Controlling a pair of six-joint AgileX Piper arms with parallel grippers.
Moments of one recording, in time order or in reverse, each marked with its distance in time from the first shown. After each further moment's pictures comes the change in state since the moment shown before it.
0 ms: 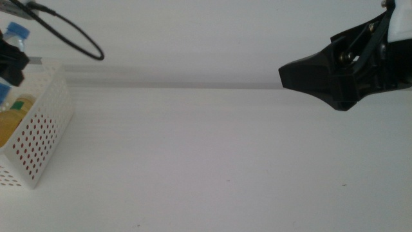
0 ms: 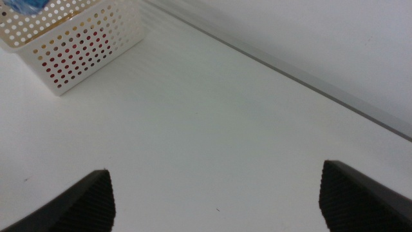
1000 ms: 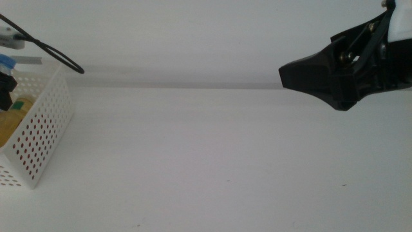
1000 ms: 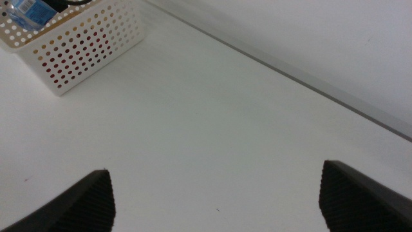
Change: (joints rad) left arm 0.122 0.182 -0.025 -0.010 -0.031 0.035; right arm 0.000 0.000 0.000 0.000 0.000 0.000
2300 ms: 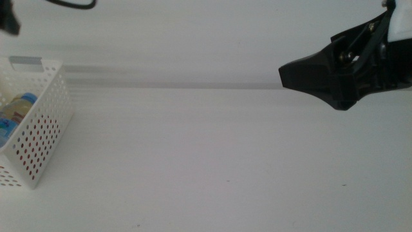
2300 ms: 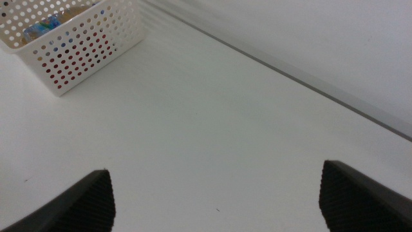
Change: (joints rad) left arm -0.141 -0.389 0.043 -0.022 -0.083 -0.264; right arm 0.000 0.000 0.000 0.002 0.000 0.002
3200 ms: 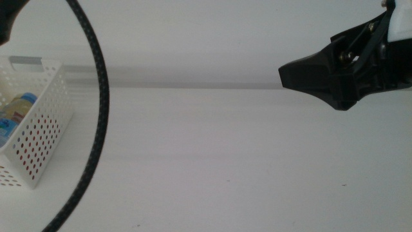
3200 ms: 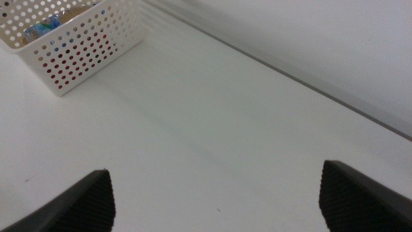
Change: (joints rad) left arm -0.370 -0.766 0.670 0.081 -0.660 -0.176; right arm 0.000 0.000 0.000 0.002 0.000 0.000
